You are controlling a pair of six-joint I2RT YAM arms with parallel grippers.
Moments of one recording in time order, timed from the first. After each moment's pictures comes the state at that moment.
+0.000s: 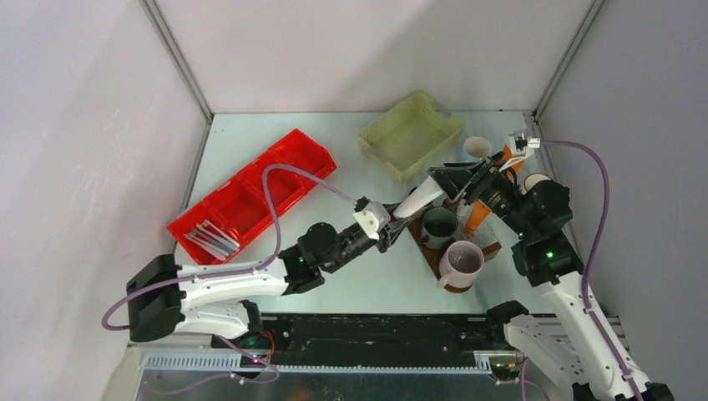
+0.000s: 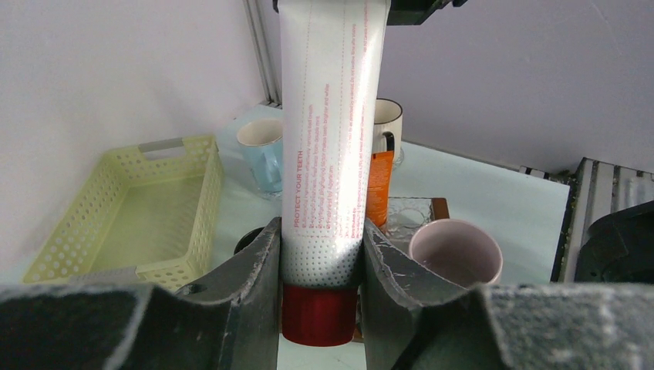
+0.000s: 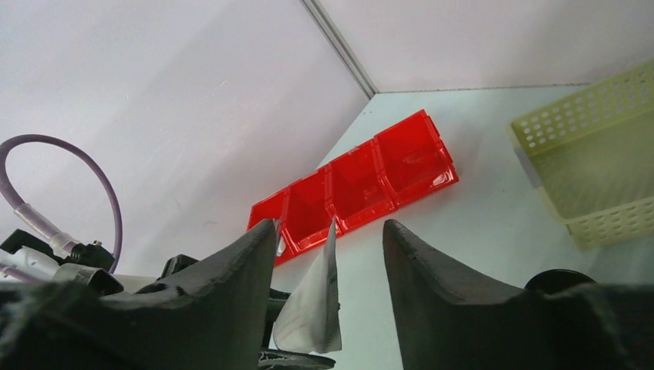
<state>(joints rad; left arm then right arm) -1.18 1.22 0.70 0.69 -0.18 0.12 0.33 0.73 0.86 0.01 -0.39 0.68</state>
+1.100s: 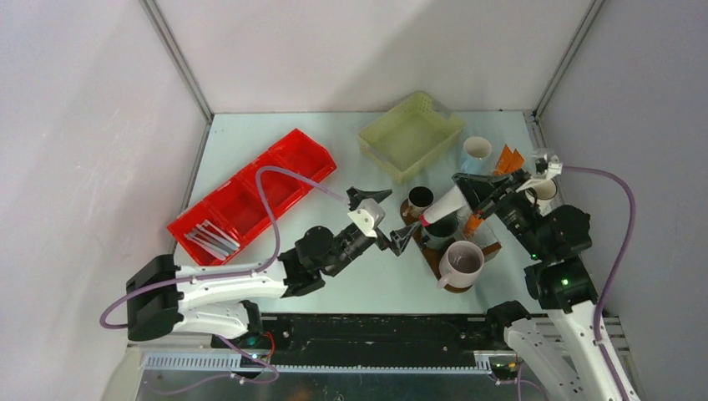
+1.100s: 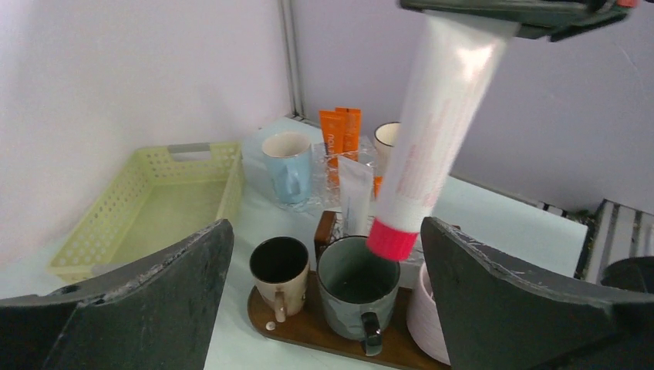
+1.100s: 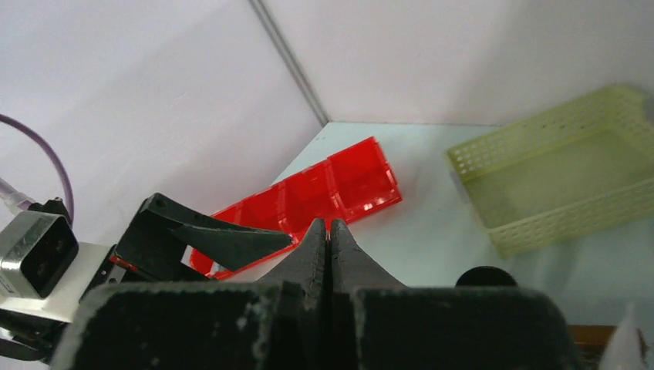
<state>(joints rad) -1.22 1.22 0.71 0.75 -0.29 0.11 0.31 0.59 0.81 -0.05 -0.33 0.56</state>
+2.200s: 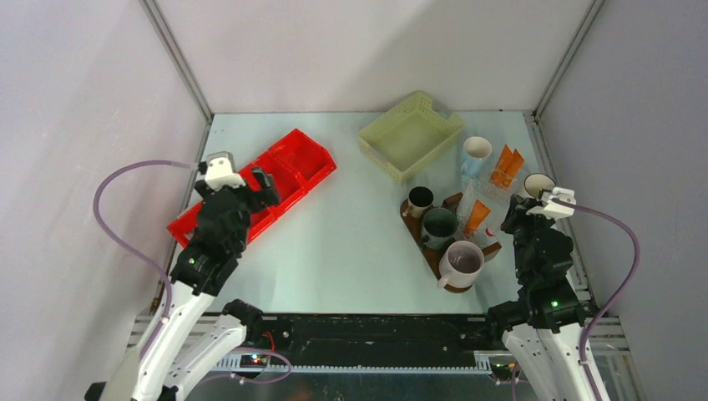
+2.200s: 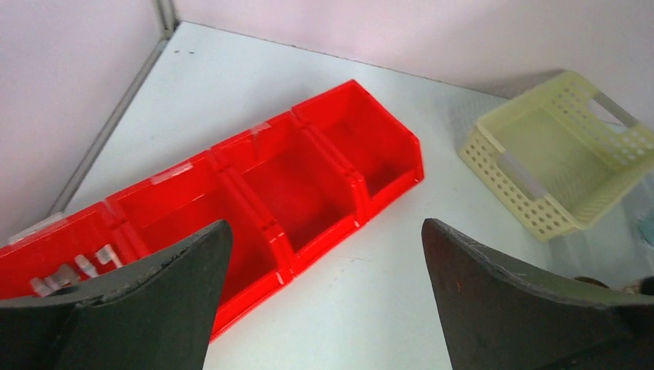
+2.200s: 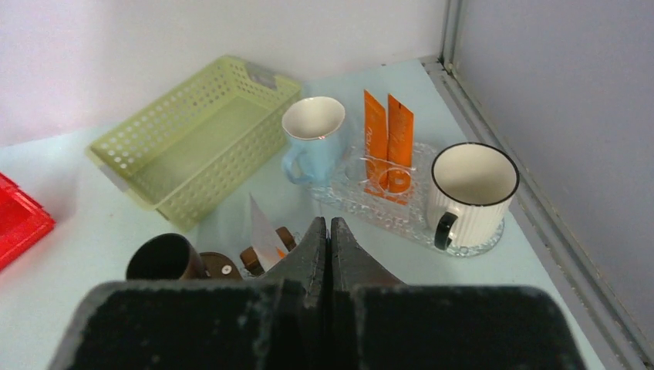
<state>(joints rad) -0.45 0.67 0.82 -0.33 -0.52 -0.27 0.23 0.36 0.58 -0.25 0.37 0.17</state>
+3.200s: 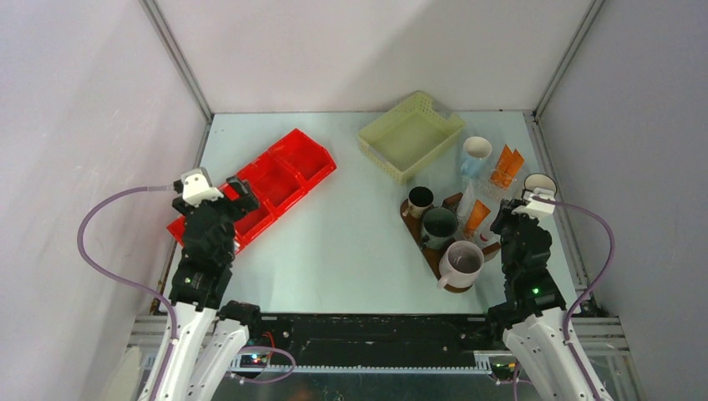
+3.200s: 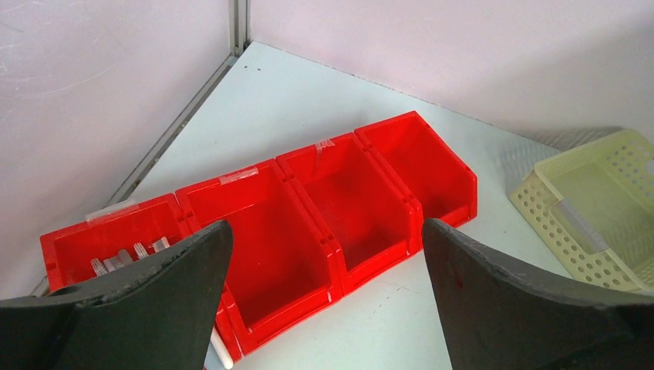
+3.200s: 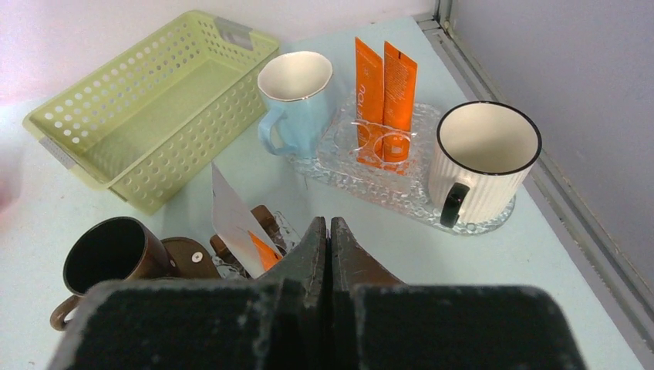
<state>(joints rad) -0.19 0.52 0.68 -0.27 -0.44 -0.25 0.23 0.44 0.39 -0.06 0.41 0.18</state>
